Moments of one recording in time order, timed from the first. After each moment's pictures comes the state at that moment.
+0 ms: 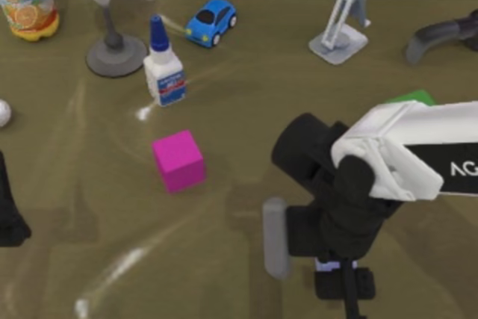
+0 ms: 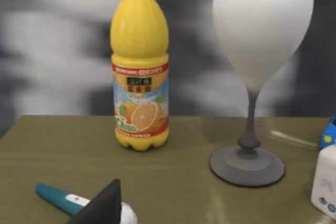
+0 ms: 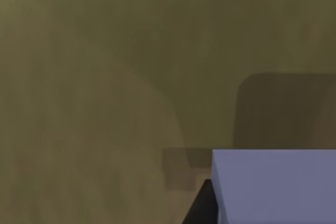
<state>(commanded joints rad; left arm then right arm) 0.00 0.00 0.00 0.00 0.00 0.00 0.78 1.87 1.06 -0.74 -0.02 -0.79</state>
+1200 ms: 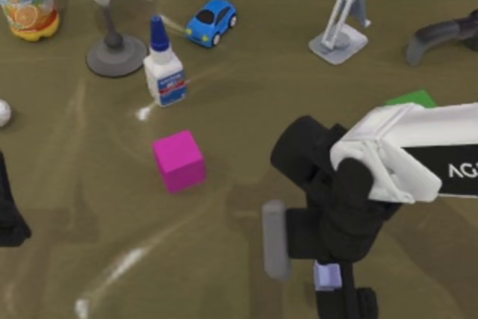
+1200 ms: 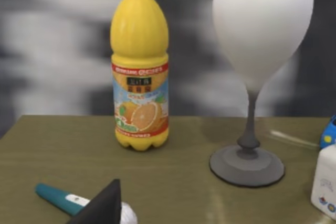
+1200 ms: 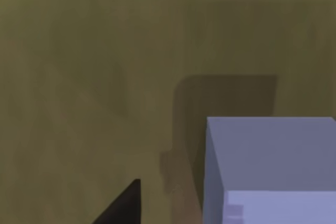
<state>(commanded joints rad) 0.00 0.00 0.00 0.00 0.00 0.00 0.78 1.87 1.06 -0.74 -0.02 -0.79</state>
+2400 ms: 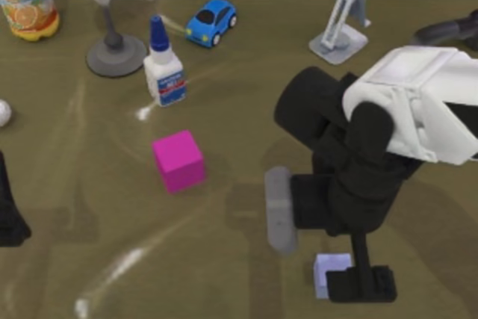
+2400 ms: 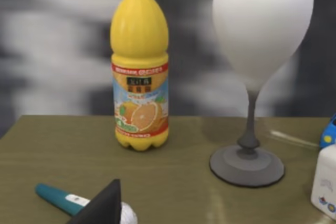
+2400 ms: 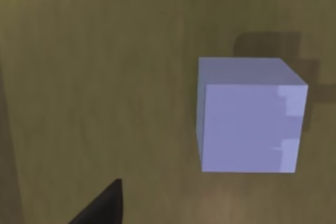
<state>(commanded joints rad) 0.00 0.00 0.00 0.00 0.00 0.00 0.78 1.76 1.21 -1.01 -0.02 -0.80</state>
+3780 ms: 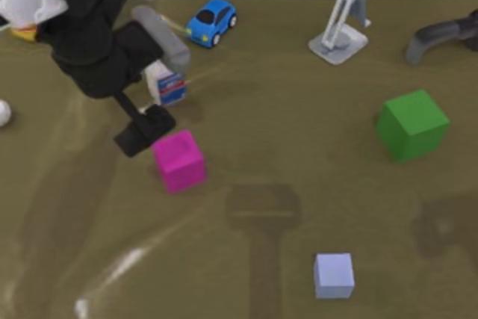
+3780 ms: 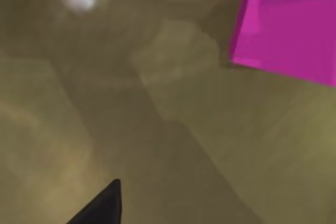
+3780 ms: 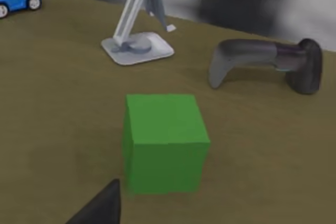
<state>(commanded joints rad) -0.38 1.82 1.44 -0.98 0.00 0.57 0.12 0.29 0.19 -0.18 -0.04 -0.16</state>
